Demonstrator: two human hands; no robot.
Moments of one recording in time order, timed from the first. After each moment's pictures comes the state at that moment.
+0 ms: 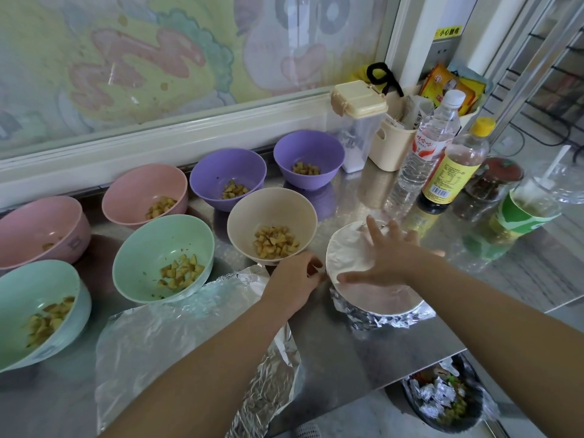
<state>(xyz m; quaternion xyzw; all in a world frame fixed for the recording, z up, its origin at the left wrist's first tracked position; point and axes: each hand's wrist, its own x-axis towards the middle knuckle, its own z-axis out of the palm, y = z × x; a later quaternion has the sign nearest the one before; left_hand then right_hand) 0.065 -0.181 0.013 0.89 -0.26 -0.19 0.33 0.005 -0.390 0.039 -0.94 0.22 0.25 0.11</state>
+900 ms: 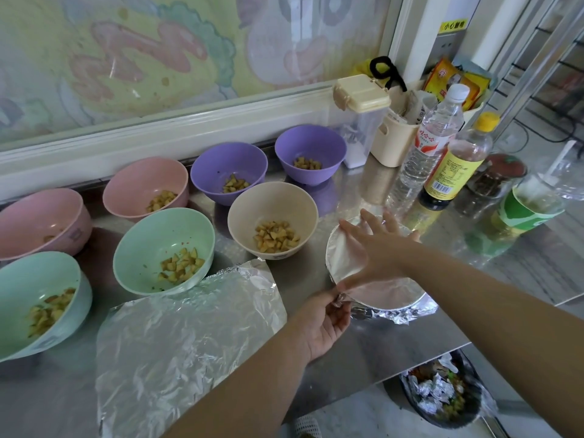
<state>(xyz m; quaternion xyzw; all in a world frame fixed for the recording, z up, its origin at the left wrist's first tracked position) -0.005 -0.198 0.003 0.41 0.26 -0.50 0.72 0.008 -0.379 0.064 -0.95 0.11 0.29 0.09</state>
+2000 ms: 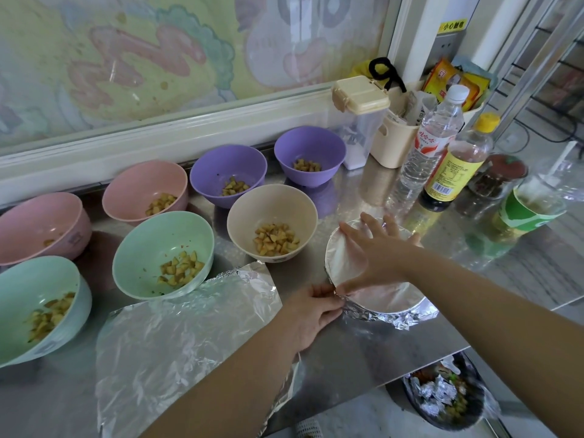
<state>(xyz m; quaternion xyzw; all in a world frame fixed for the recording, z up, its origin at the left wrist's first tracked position) 0.011 -0.191 0.006 0.55 0.13 -0.46 0.69 0.006 -0.376 0.064 -0.95 0.11 0.28 0.09</state>
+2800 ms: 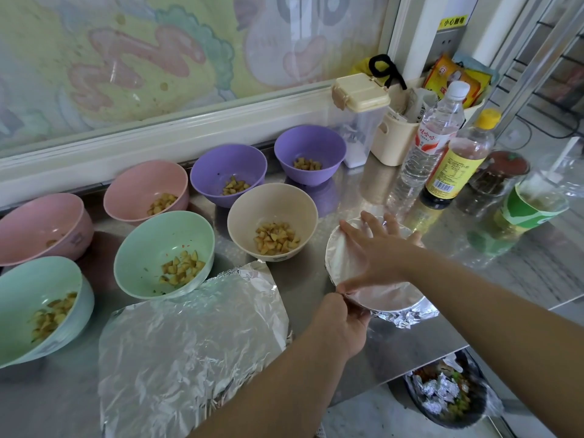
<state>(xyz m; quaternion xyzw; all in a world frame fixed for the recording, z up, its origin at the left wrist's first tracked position) -0.018 -0.241 0.029 0.32 0.40 -0.41 0.75 0.005 -0.375 0.061 -0.95 0.12 0.27 0.08</state>
